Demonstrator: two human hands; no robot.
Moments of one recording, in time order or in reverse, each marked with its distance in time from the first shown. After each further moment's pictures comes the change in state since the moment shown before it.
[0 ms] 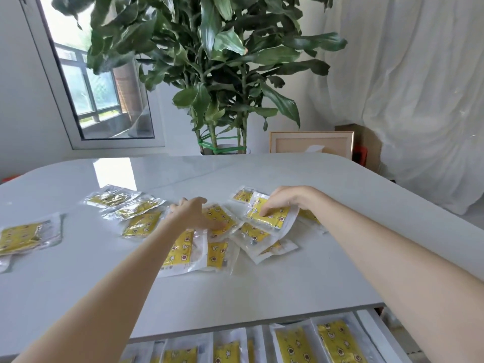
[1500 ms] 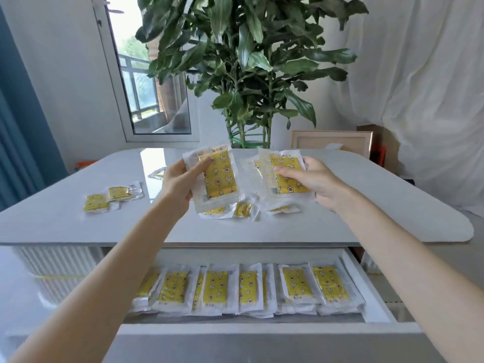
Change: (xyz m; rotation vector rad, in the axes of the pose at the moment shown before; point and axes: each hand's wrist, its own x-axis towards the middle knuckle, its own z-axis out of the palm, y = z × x) left_hand -0.219 -0.022 -0.070 -1.490 0.342 0.142; right_hand -0.192 -0.004 0.019 0.897 0.185 -0.383
